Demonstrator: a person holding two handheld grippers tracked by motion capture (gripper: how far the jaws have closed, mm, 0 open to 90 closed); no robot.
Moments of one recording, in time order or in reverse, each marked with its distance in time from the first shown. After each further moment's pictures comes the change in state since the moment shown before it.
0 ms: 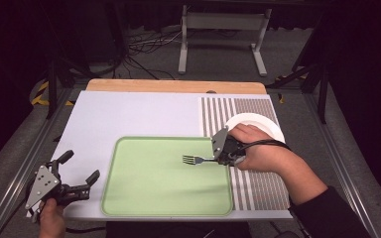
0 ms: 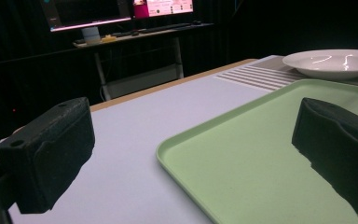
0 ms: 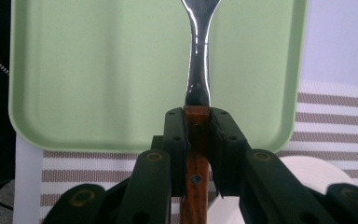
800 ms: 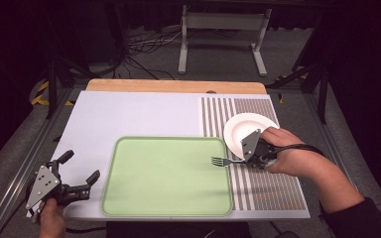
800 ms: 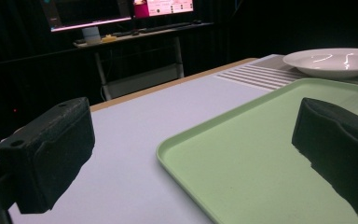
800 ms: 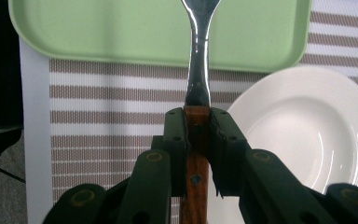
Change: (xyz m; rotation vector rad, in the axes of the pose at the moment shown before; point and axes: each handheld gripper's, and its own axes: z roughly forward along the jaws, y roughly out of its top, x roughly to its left) left arm -0.001 0.000 0.000 0.000 0.003 0.002; right arm 0.013 -0.064 -0.020 0.065 -0.014 0.032
